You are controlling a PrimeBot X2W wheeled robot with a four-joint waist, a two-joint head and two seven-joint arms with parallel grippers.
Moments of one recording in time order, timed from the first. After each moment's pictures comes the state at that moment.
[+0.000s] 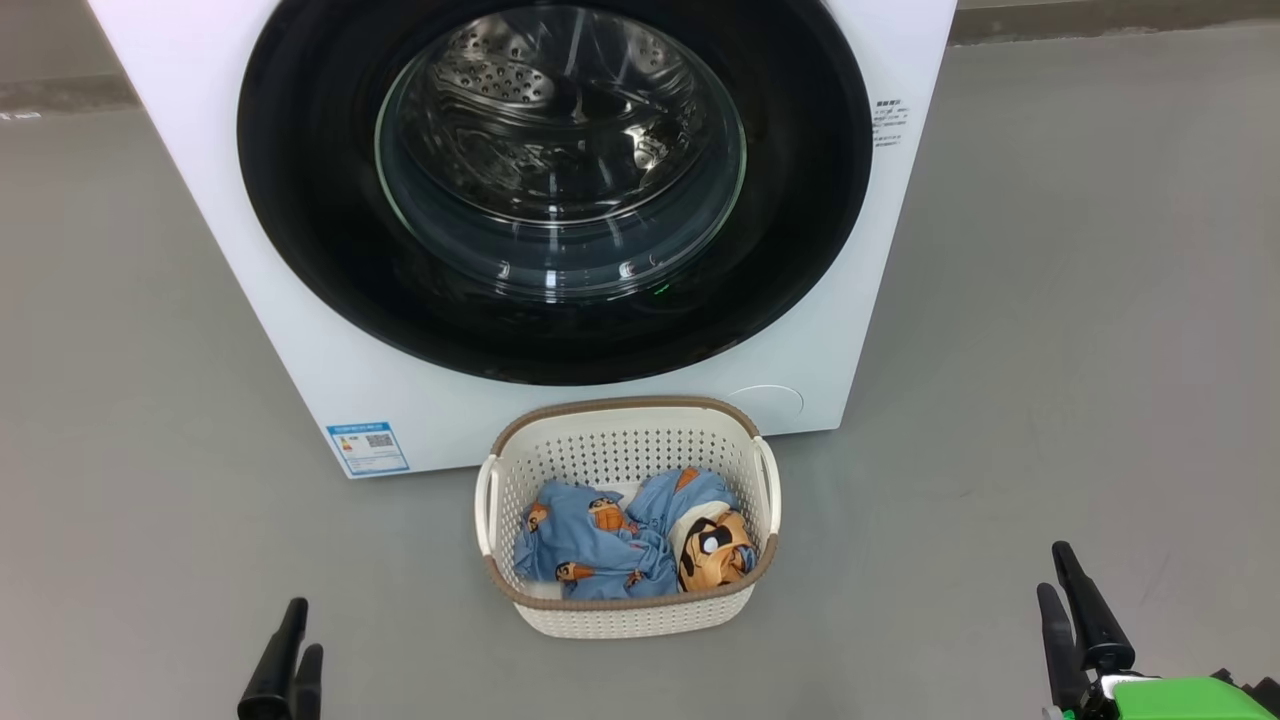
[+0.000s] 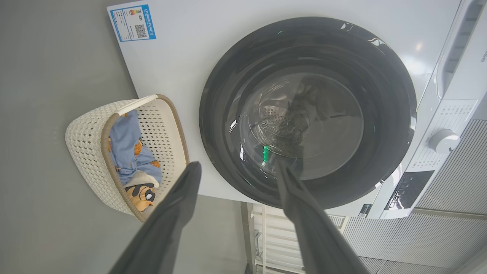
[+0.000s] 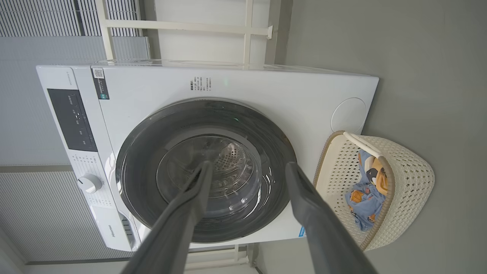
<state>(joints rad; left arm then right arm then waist) -0.01 0.01 0.06 0.31 -1.60 -0.13 0.05 -0.02 -0.03 -0.13 0.31 1.57 0.13 0.05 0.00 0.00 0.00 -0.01</state>
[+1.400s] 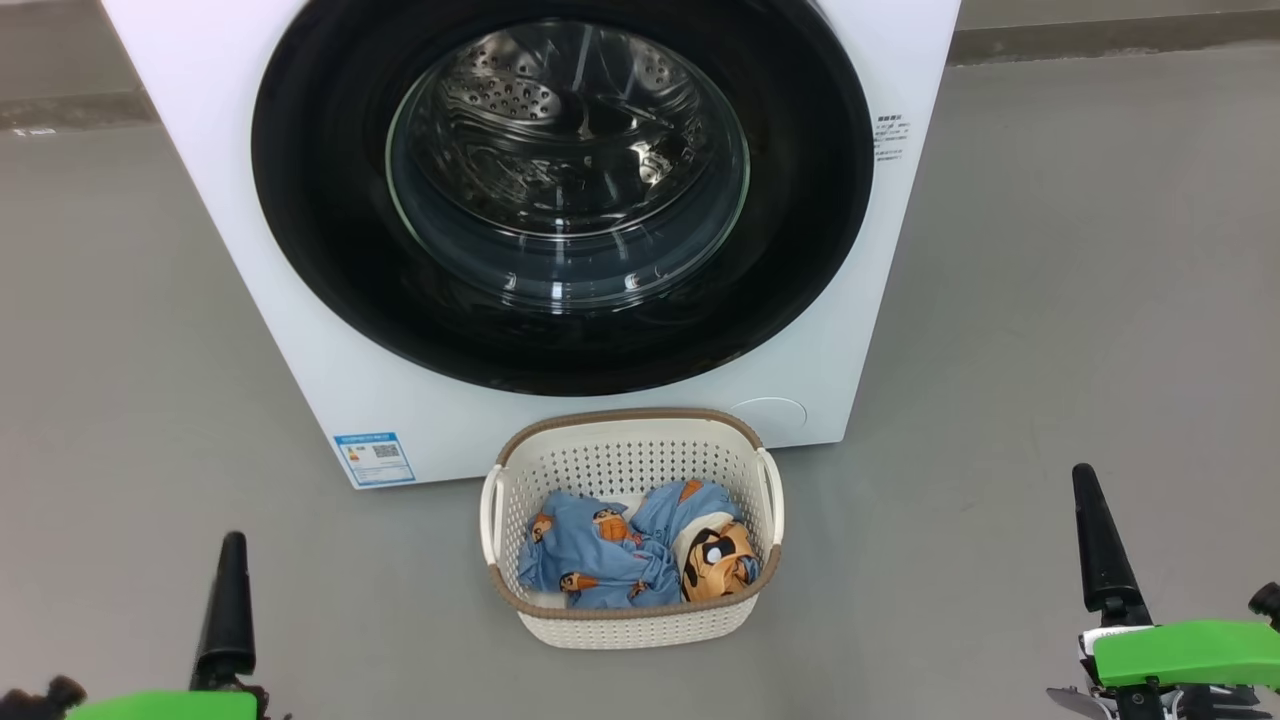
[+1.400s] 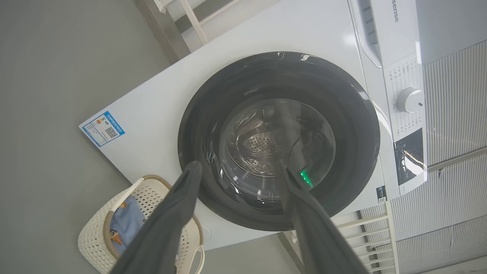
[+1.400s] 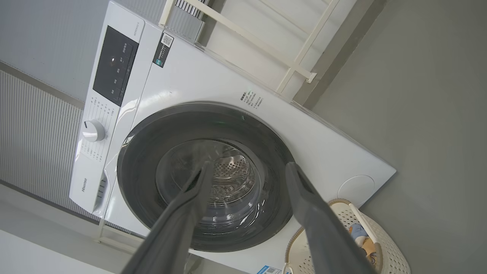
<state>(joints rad) -0.01 0.02 0.11 0.14 -1.22 -0.13 -0.06 -0.05 -0.03 -0.14 0.15 1.13 0.13 -0.07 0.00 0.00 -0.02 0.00</state>
